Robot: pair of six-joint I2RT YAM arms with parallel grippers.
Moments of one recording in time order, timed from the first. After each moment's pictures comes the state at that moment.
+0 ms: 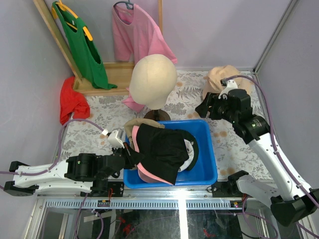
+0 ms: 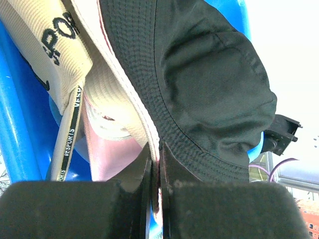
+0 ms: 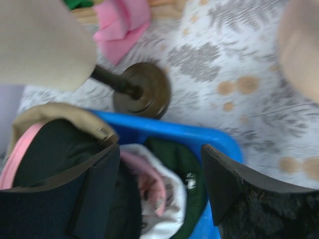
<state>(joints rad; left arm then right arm) -1.46 0.57 0.68 -0.78 -0.66 -1.26 0.39 1.01 1.11 -0.59 -0.09 0.41</state>
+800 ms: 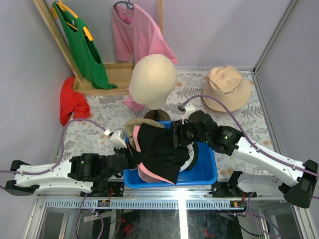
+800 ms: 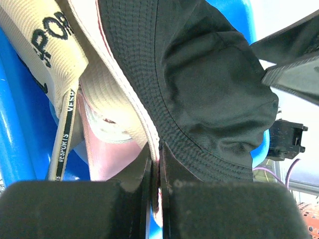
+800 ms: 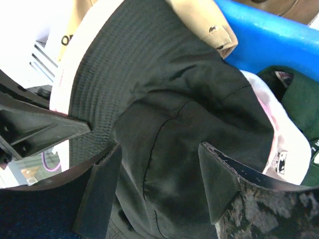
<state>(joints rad) -1.46 0.60 0.67 -0.75 -0.67 -1.26 0.94 1.08 0.99 -0.49 -0.07 0.61</state>
